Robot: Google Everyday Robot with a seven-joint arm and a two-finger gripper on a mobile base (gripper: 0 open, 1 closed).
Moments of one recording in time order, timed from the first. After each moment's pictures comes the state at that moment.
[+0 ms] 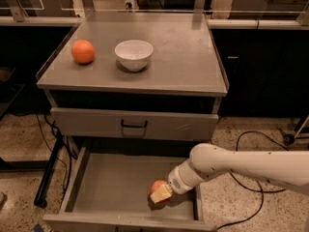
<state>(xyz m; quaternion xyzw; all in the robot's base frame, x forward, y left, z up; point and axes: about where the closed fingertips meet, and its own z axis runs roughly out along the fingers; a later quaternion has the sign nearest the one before) 0.457 -0.040 0.475 -0.34 0.90 0.26 0.10</state>
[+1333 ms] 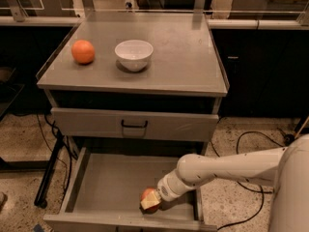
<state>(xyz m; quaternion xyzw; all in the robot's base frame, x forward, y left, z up) 0.450 -0.003 0.423 -0.31 0.91 0.27 0.09</state>
